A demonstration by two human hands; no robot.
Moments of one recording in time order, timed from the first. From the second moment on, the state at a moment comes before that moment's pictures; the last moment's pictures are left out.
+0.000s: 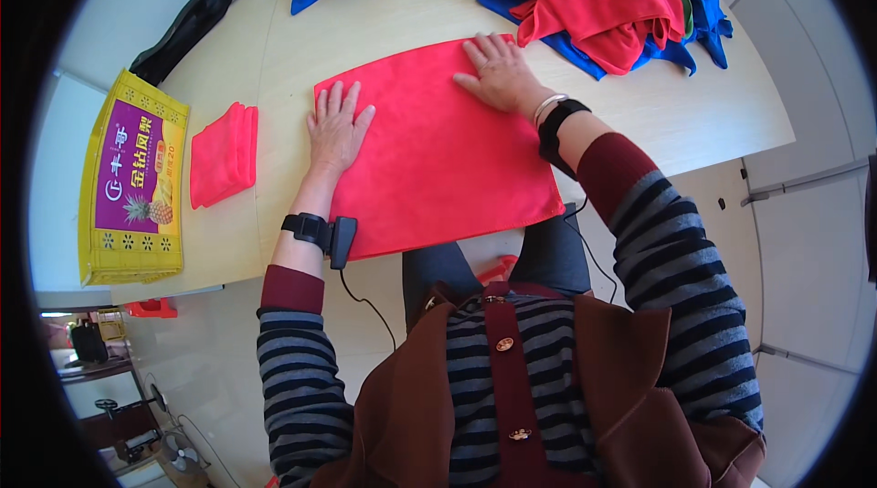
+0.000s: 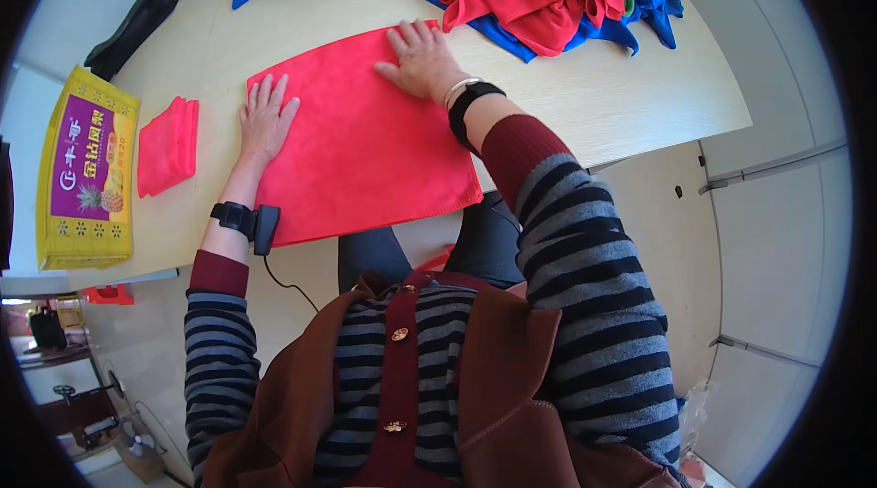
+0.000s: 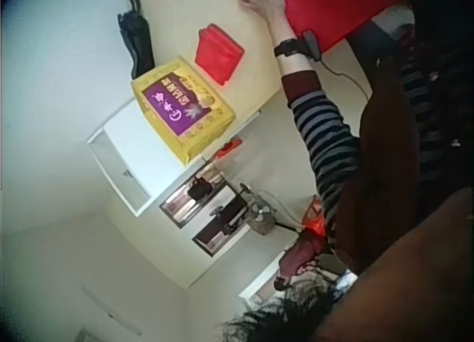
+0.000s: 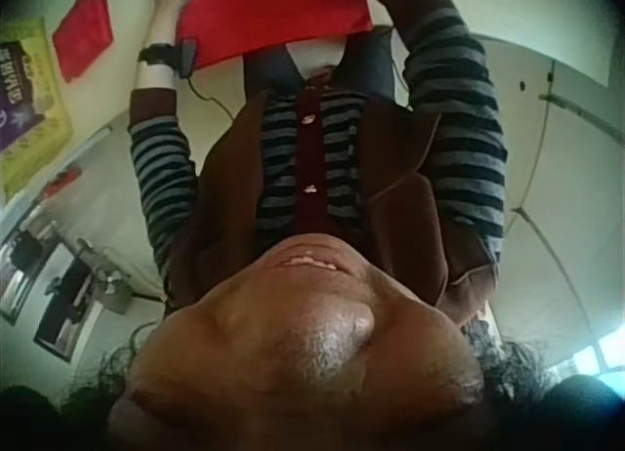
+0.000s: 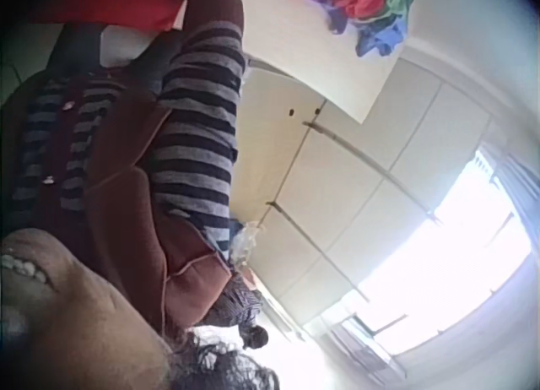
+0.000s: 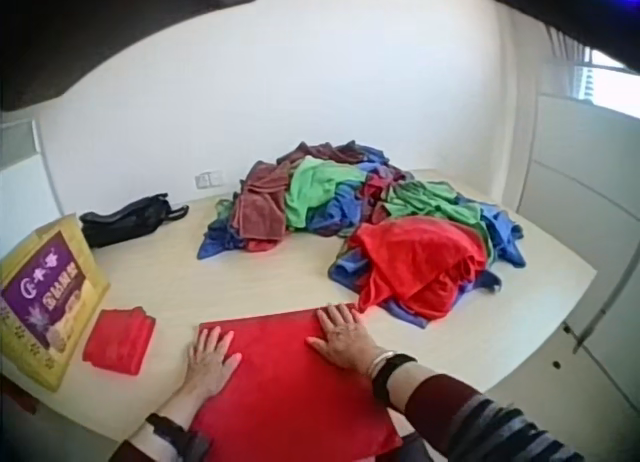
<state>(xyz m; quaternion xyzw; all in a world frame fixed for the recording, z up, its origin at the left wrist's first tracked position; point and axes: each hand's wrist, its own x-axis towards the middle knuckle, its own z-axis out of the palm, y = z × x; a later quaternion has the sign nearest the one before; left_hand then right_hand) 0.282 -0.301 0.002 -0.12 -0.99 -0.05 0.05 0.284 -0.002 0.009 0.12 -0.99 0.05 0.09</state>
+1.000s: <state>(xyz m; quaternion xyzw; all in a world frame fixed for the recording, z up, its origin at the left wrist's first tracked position) 0.299 -0.242 0.015 -0.20 -0.97 -0.10 0.07 0.298 -0.035 0.037 0.19 -0.98 0.09 -0.02</state>
